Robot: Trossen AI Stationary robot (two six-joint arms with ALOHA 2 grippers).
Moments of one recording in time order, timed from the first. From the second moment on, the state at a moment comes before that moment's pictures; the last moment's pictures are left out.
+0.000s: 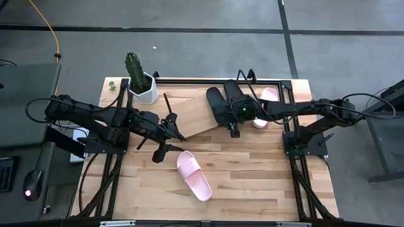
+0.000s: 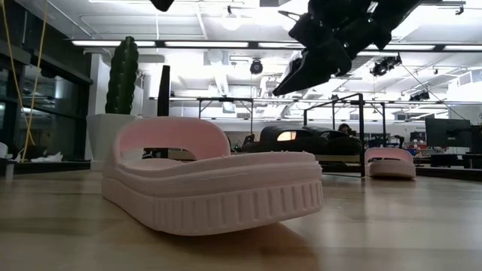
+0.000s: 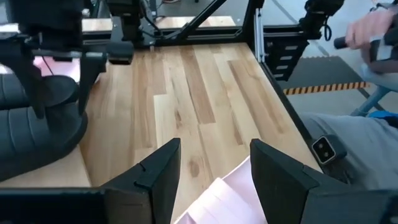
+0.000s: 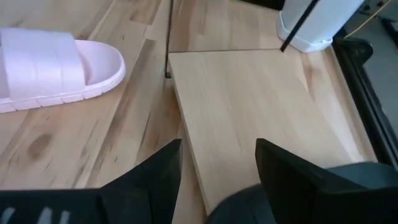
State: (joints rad) left arm -0.09 1.16 1.03 -0.39 0.03 -0.06; right arm -0.20 1.38 0.82 -0.04 -0.14 -0.36
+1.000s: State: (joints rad) left arm -0.10 1.31 1.03 -0.40 0.03 -0.13; right arm 0.11 1.38 0.94 -0.71 0.45 0.16
